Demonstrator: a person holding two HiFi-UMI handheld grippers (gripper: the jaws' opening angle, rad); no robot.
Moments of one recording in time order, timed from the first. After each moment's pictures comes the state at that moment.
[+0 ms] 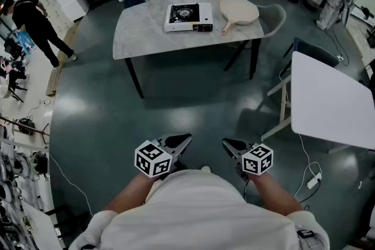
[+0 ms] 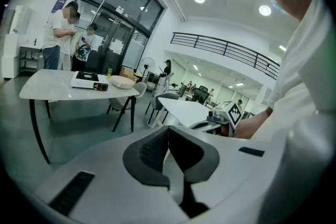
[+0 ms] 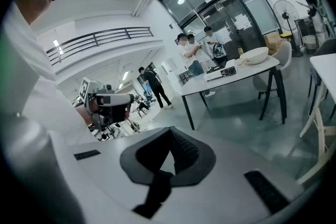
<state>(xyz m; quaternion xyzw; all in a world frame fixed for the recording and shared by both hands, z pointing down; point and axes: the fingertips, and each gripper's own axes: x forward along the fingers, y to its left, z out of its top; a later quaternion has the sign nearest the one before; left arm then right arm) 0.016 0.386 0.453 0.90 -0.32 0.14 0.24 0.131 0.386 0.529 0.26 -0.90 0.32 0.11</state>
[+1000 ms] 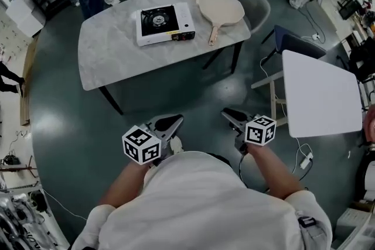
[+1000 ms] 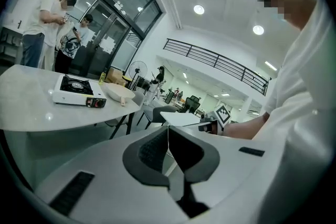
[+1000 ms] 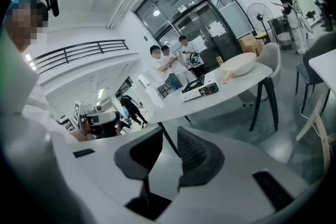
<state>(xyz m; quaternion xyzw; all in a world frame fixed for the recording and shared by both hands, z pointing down) -0.039 0.139 0.437 0.93 -0.24 0.08 0.26 0.115 0.126 0.507 0.37 -0.85 0.36 0.06</state>
